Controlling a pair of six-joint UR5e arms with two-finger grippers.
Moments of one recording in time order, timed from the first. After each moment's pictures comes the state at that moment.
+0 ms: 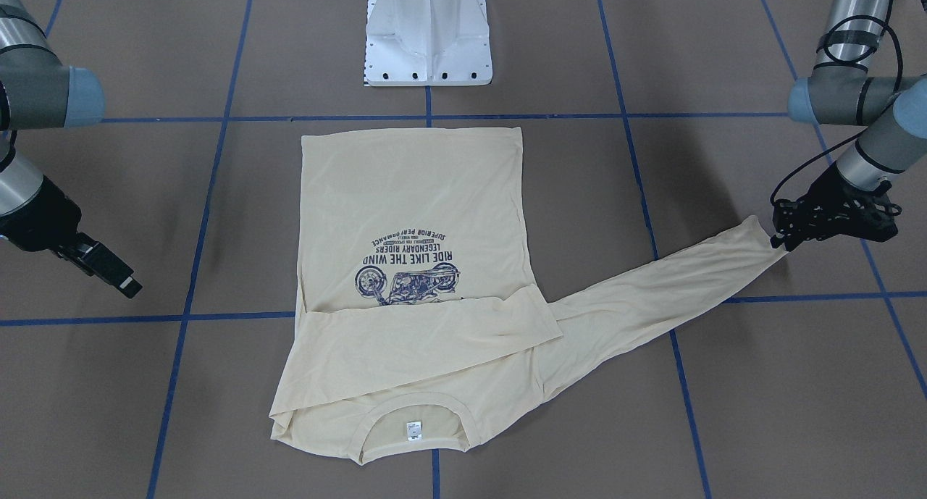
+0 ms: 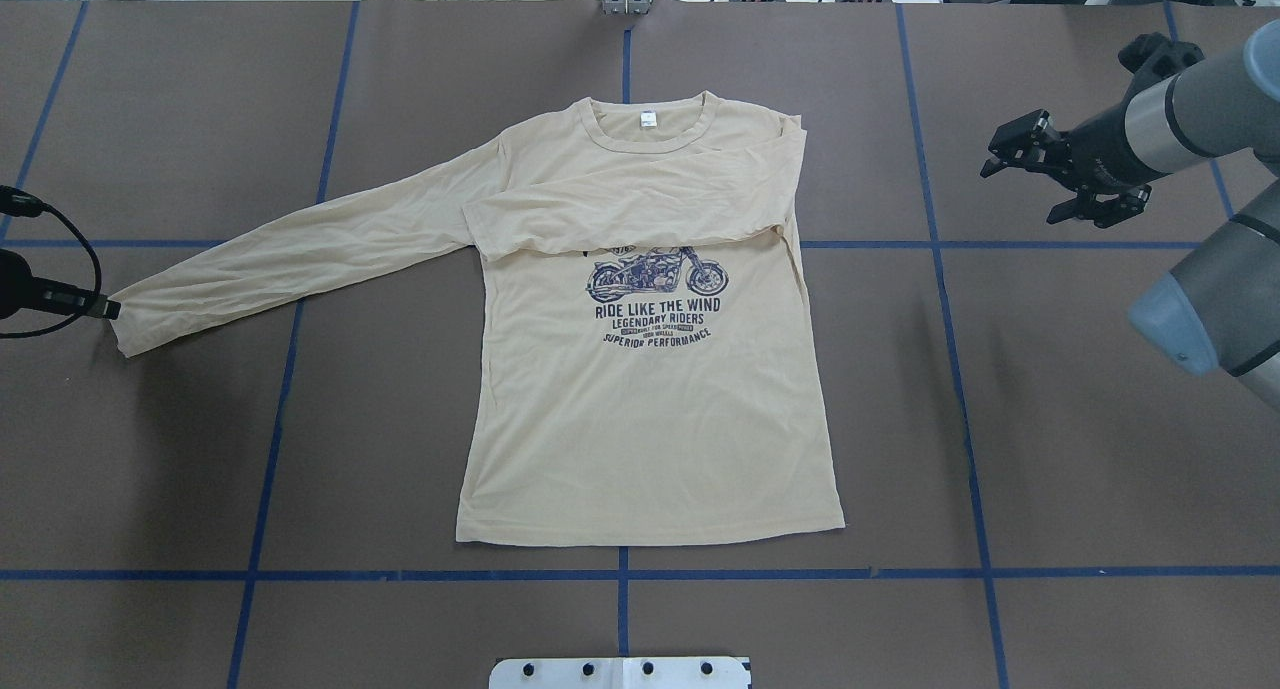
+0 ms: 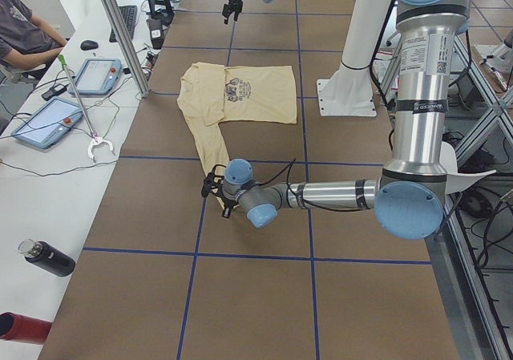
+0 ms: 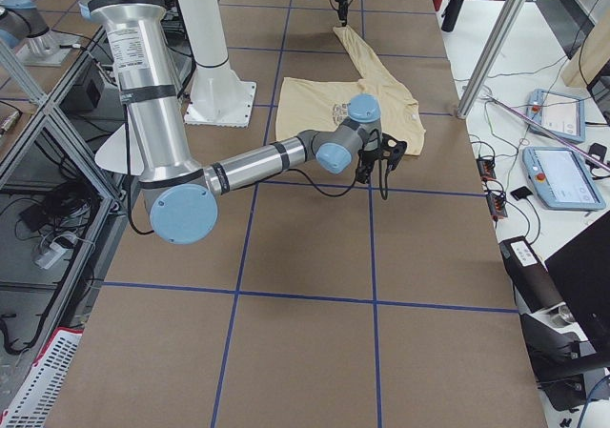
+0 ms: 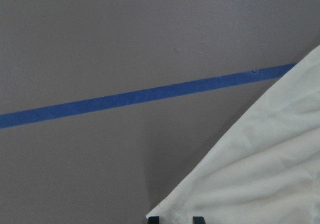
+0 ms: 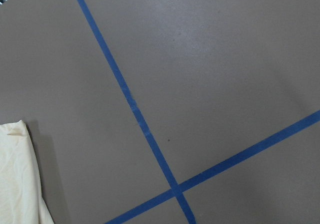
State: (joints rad) left arm -1.01 -1.58 -1.38 -2.55 -2.16 -0.70; right arm 1.03 -1.35 1.66 -1.06 2.14 1.44
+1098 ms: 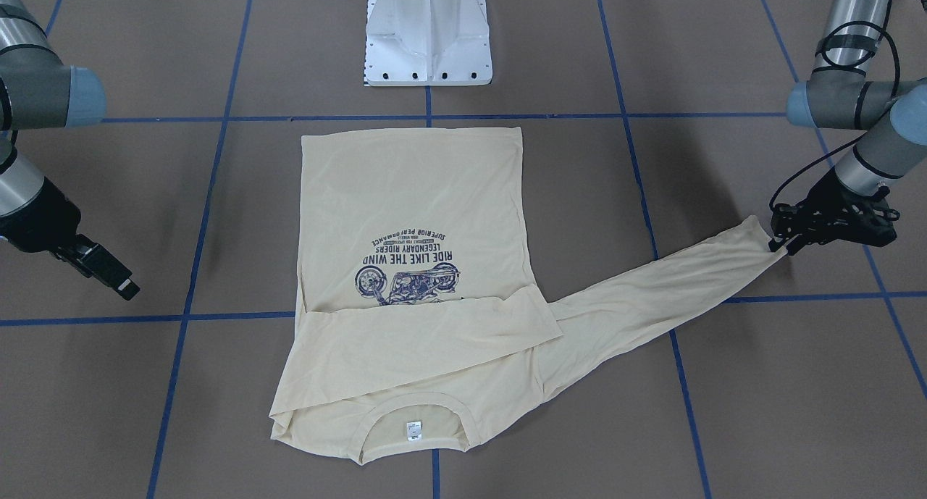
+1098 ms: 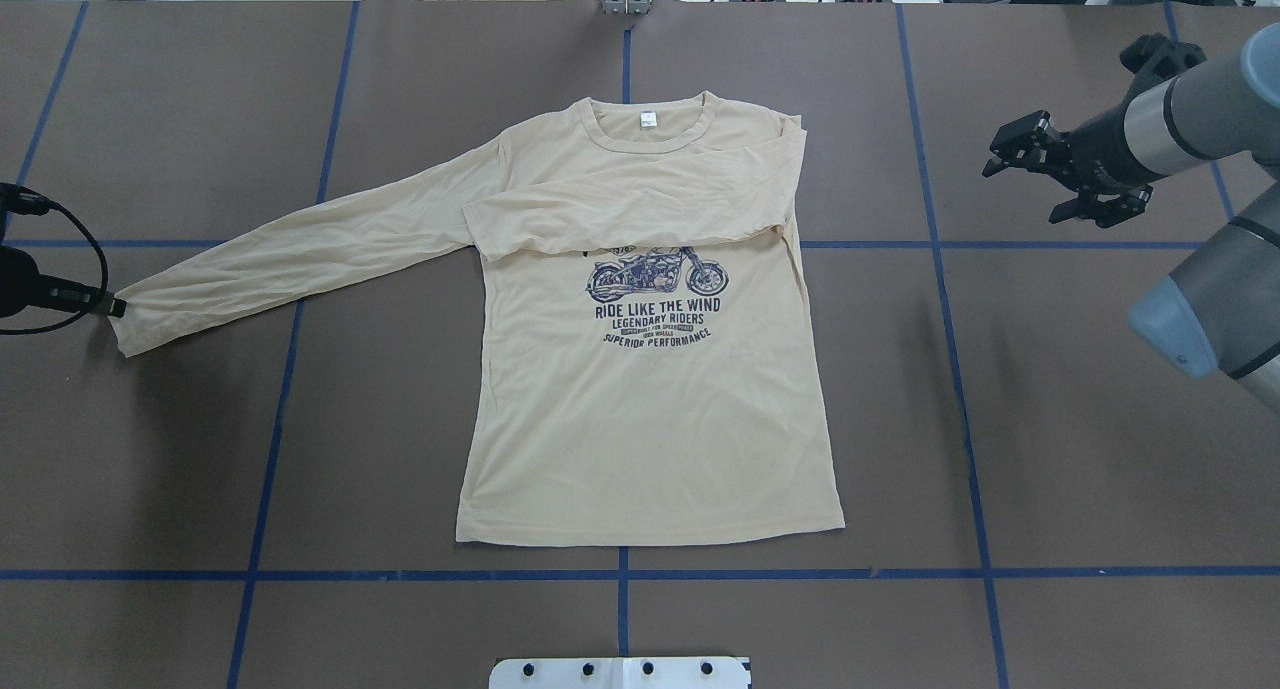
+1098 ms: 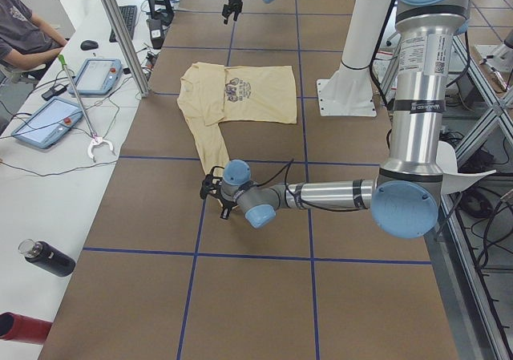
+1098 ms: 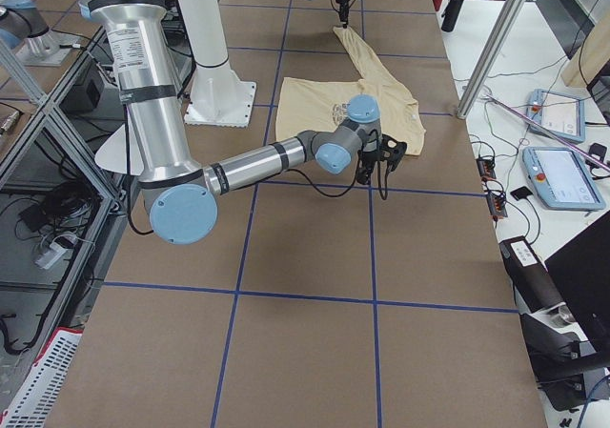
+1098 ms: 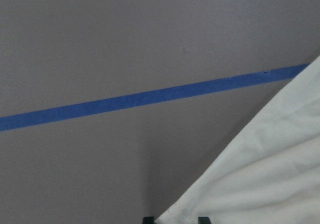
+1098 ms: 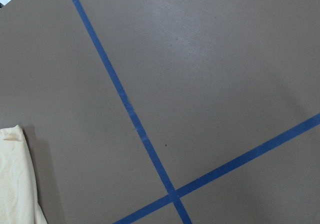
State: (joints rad) left arm -1.01 -1.60 -1.35 -2.54 -2.15 -0.70; right arm 1.03 -1.36 1.66 -1.06 2.12 1.44
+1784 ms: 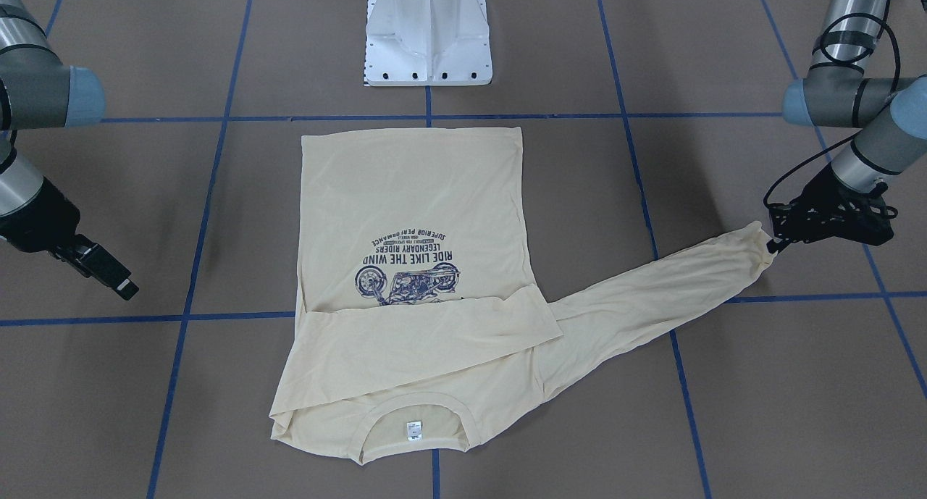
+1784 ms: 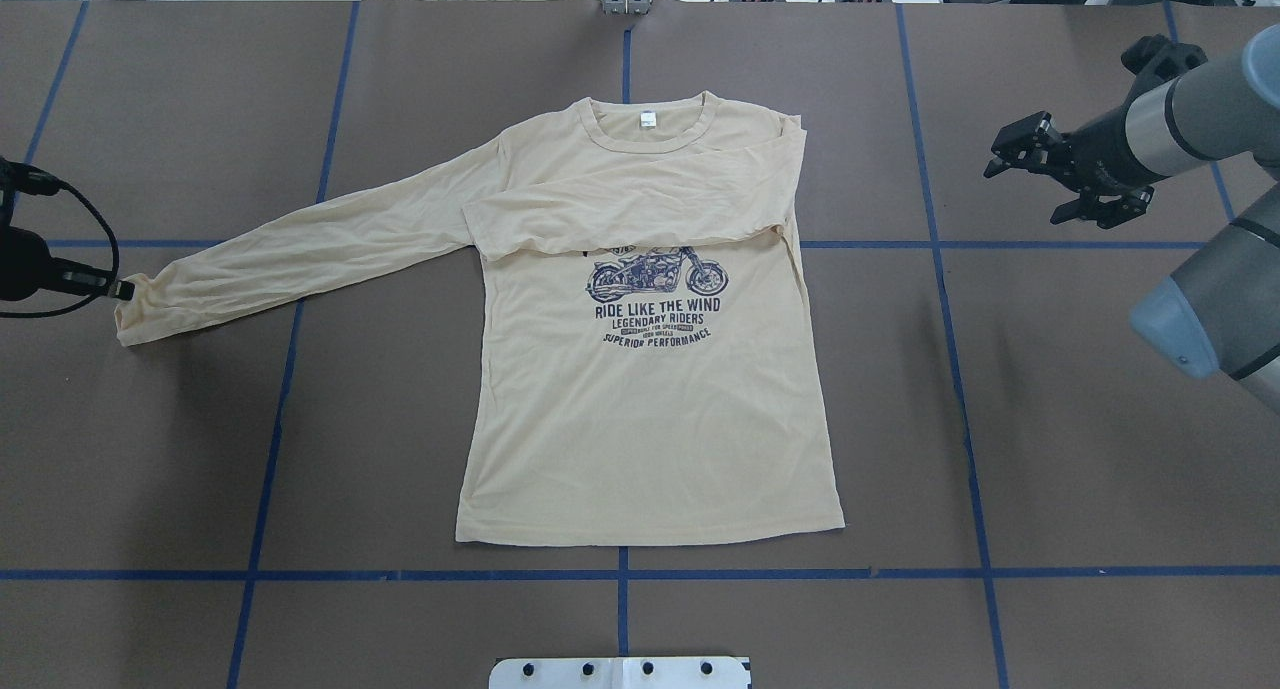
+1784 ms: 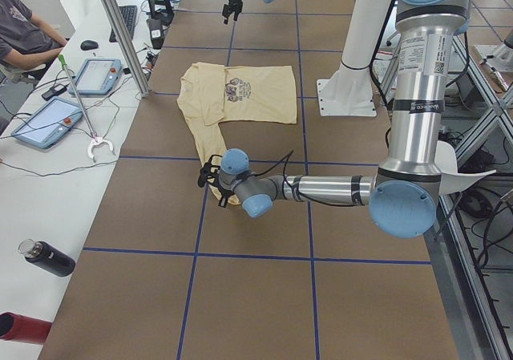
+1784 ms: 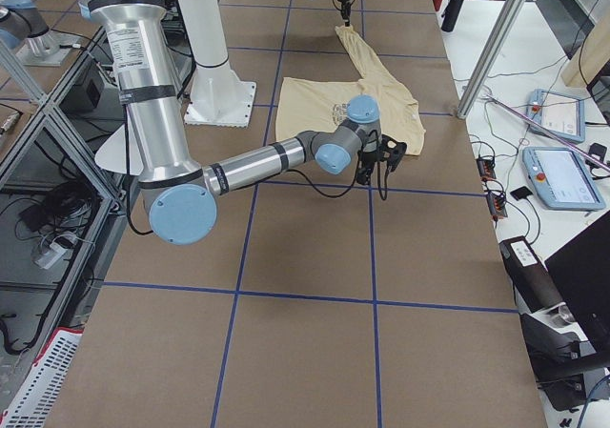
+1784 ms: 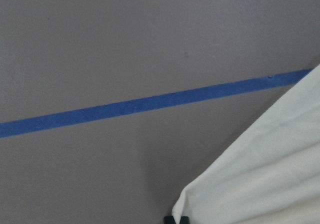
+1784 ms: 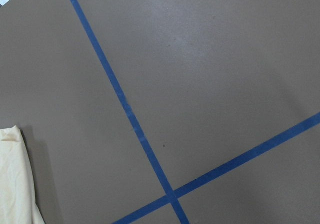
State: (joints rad) left arm -1.02 -1.62 -1.47 -2.47 -2.18 -0.74; right arm 1.03 -1.36 1.66 -1.06 2.12 1.44
